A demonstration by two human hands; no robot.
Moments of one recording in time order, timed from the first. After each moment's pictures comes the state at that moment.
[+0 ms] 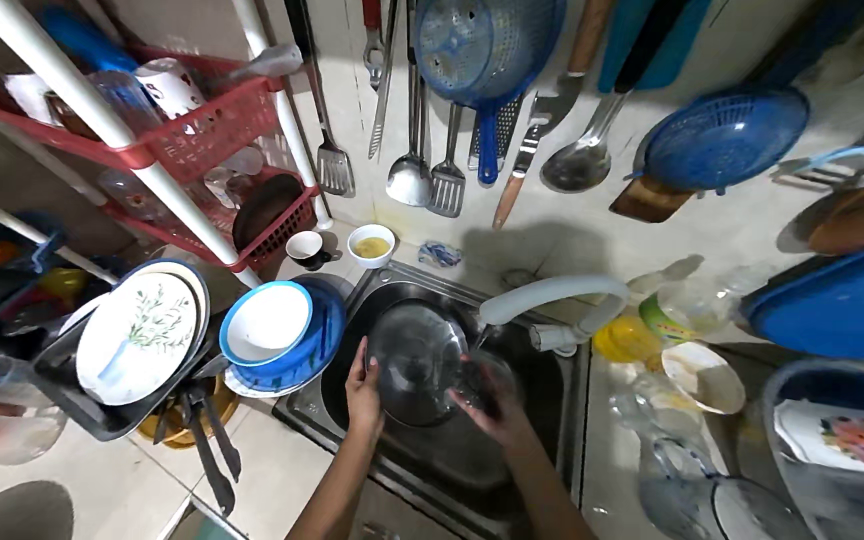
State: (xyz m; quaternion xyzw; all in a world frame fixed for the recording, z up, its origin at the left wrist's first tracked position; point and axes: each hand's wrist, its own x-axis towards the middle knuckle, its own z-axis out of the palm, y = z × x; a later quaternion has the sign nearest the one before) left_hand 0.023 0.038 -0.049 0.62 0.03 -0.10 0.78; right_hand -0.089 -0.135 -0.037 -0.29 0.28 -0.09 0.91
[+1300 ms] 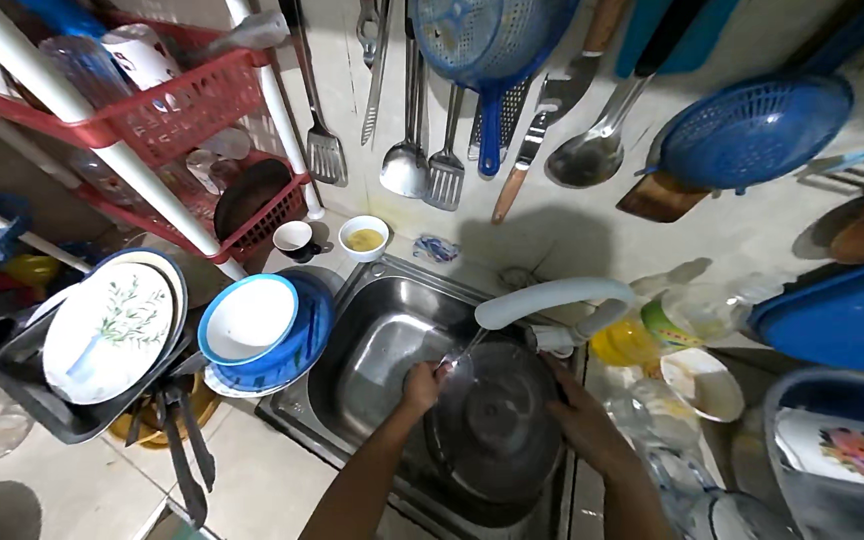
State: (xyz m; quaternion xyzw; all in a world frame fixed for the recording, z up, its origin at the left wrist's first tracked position) left_hand 0.027 -0.052 -0.091 0.83 -0.22 -0.38 0.36; right_hand -0.145 -0.204 0.056 -0.82 0.34 0.04 0.46
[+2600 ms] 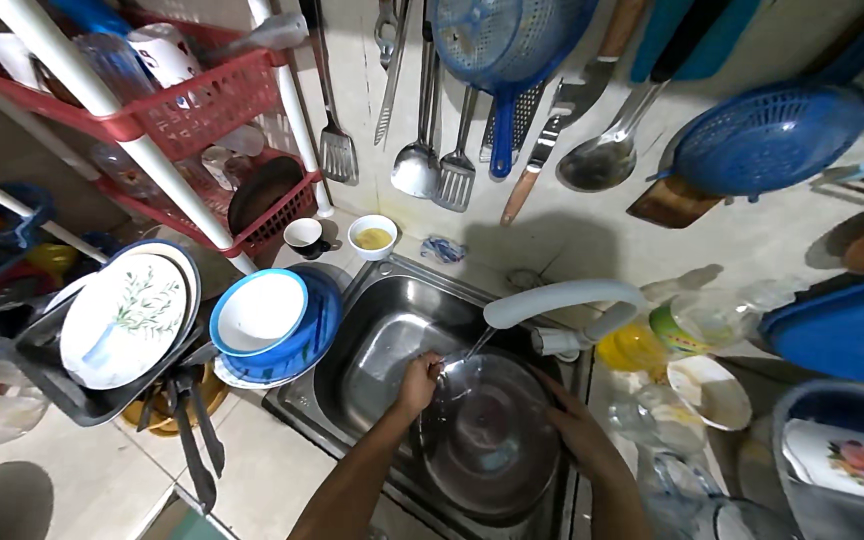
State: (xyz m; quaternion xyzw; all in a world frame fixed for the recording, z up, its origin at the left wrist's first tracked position) left_hand 0.027 -0.032 -0.082 0.79 -0.26 -0.27 0.48; right_hand -0.153 -0.197 0.022 -0.73 0.34 -0.02 0.59
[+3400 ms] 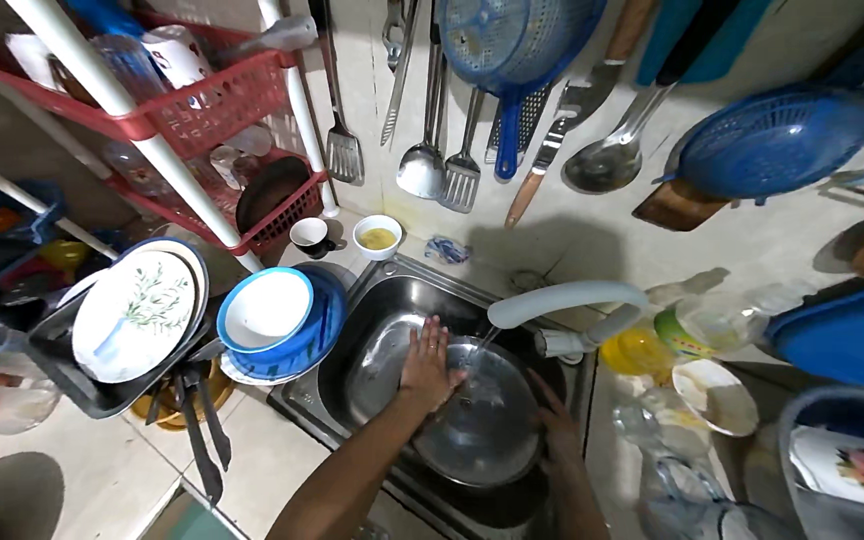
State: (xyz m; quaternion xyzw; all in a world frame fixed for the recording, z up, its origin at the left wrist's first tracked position) left_hand 0.030 -0.046 -0.043 0.89 -0.39 -0.21 0.07; right_hand -0.145 -0.174 -0.032 -0.62 0.38 -0.17 0.66
